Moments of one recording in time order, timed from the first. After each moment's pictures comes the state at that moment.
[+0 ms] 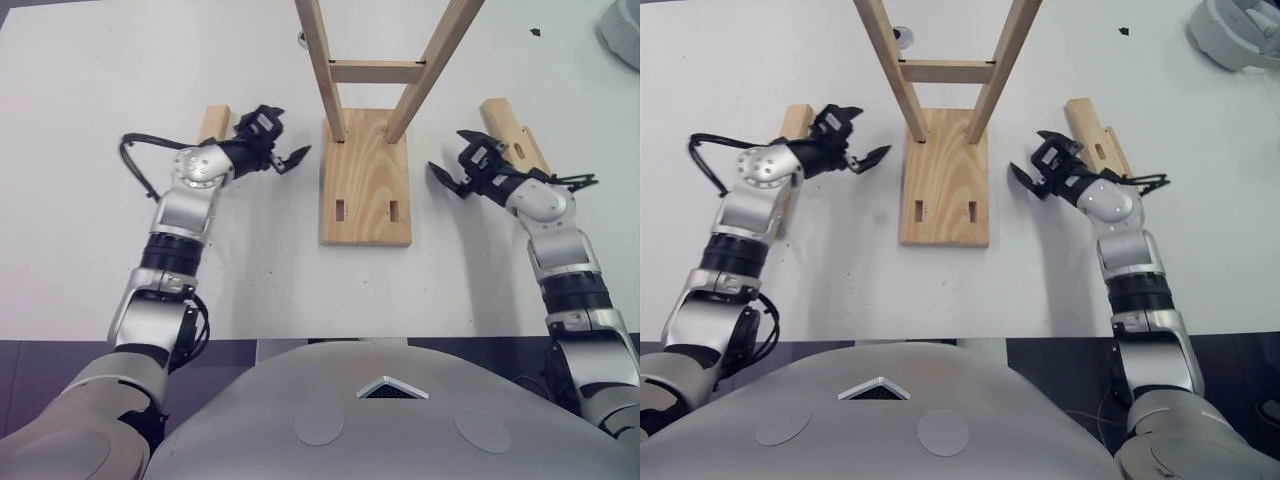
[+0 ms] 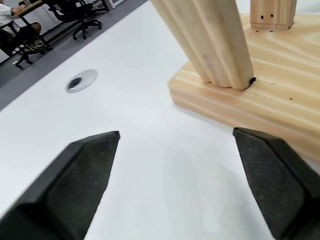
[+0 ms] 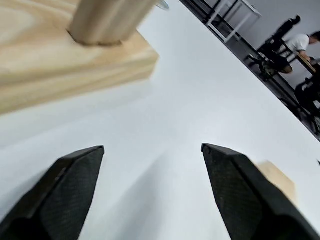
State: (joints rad) left arm -0.28 0.43 -0.10 0.25 0.01 0.09 -0.66; right arm -0.06 -0.54 0.06 0.24 -0.08 -0.06 0.51
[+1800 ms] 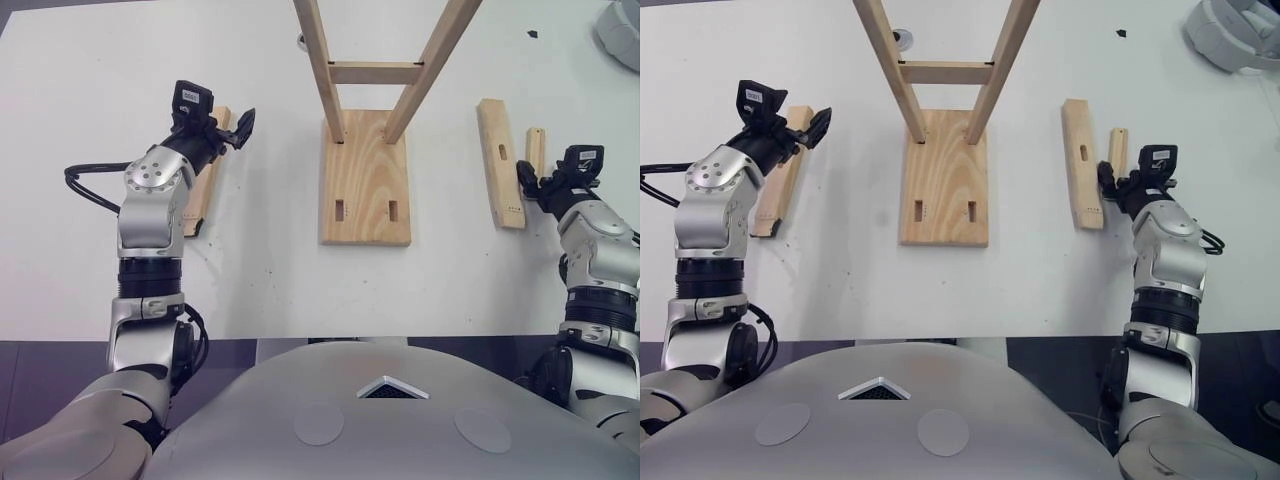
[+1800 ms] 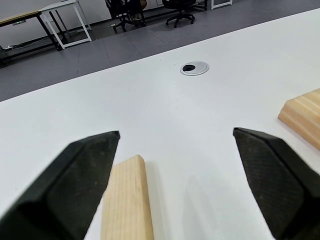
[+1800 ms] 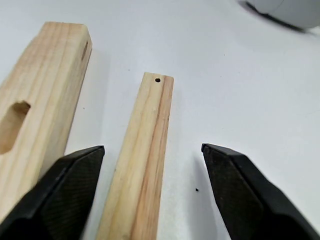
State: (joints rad) left arm -0.21 0.35 0.07 0.05 -0.12 0.38 -0.42; right arm -0.08 -0.48 -0.30 0.26 0.22 0.49 0.30
